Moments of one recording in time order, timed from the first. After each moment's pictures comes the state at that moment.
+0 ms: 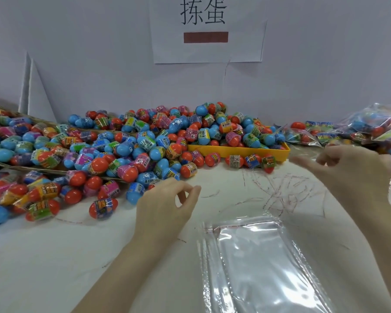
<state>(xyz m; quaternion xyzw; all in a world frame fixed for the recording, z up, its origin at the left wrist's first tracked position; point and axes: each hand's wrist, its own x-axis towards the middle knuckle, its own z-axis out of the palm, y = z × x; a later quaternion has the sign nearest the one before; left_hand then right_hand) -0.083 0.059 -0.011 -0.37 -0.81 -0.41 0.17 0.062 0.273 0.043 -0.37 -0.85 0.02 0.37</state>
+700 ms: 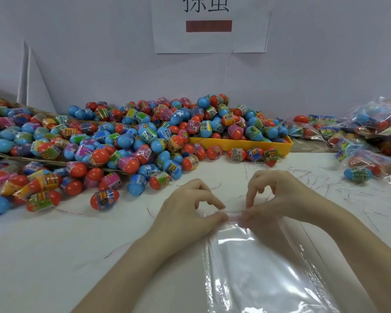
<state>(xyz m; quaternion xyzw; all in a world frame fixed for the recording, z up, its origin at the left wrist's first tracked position) -0.074 0.064 -0.016 -0.46 -0.79 -0.40 -0.06 0.030 0.237 0.016 -0.09 -0.93 0.35 0.09</state>
